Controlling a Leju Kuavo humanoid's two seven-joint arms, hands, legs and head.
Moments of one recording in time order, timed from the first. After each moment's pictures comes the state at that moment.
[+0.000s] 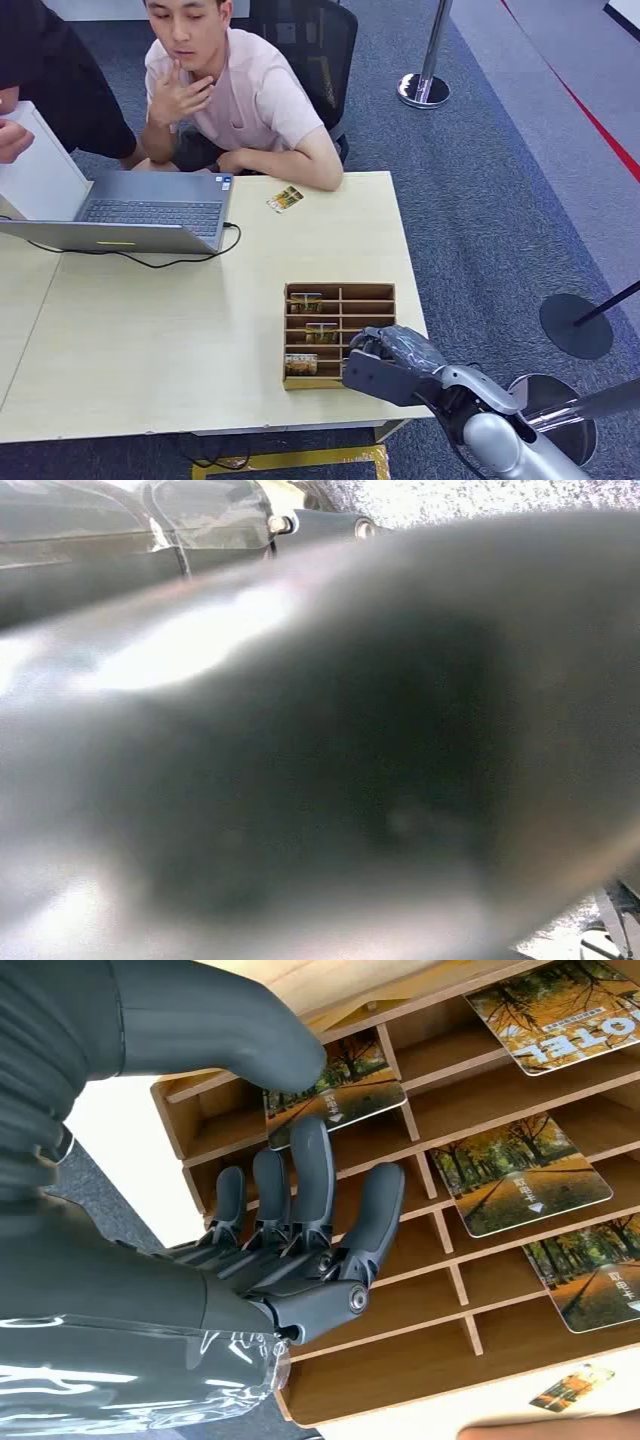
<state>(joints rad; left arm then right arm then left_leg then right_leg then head) -0.08 -0.08 0.60 -0.22 -0.78 0.06 0.09 -0.14 -0.46 0.67 -1.75 0.49 0.20 0.37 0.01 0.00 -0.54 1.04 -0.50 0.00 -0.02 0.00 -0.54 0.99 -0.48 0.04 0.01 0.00</state>
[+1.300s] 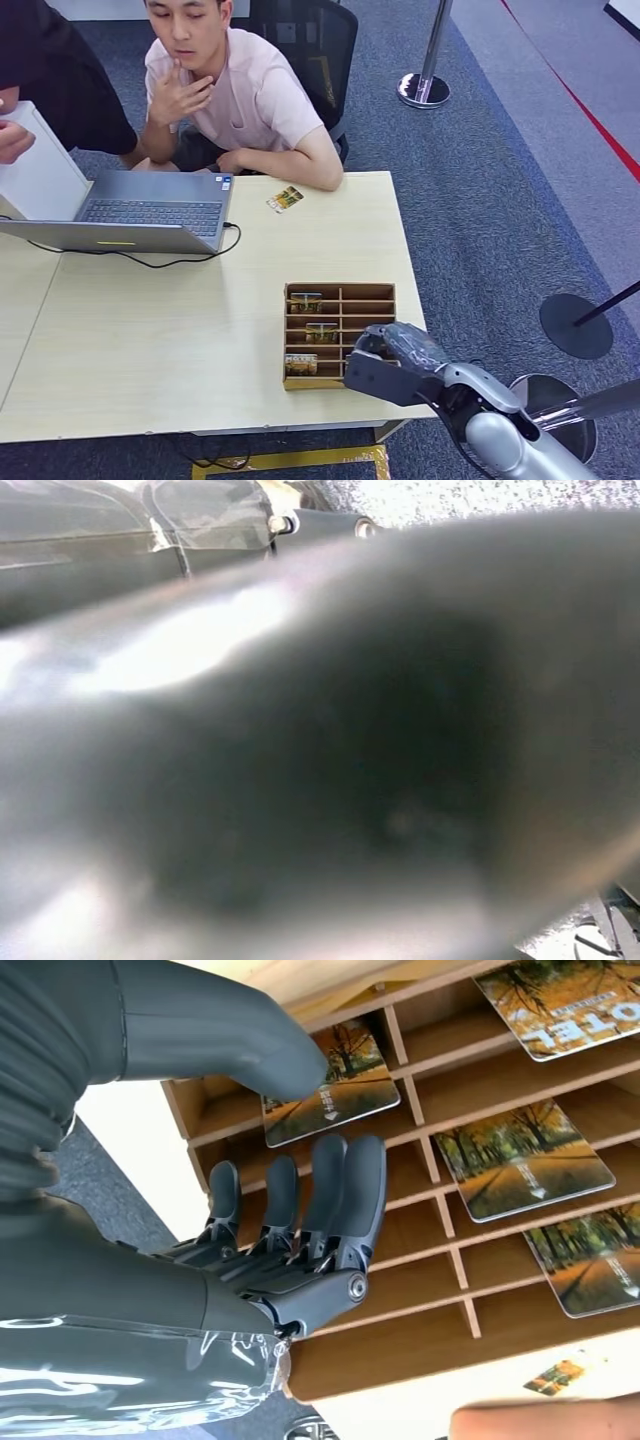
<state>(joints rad) -0.08 -0.08 0.60 -0.22 -0.78 0.06 0.09 -0.14 -0.46 0.67 -1.76 0.49 0.20 0.37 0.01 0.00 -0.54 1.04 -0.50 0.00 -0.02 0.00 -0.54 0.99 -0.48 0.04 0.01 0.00</state>
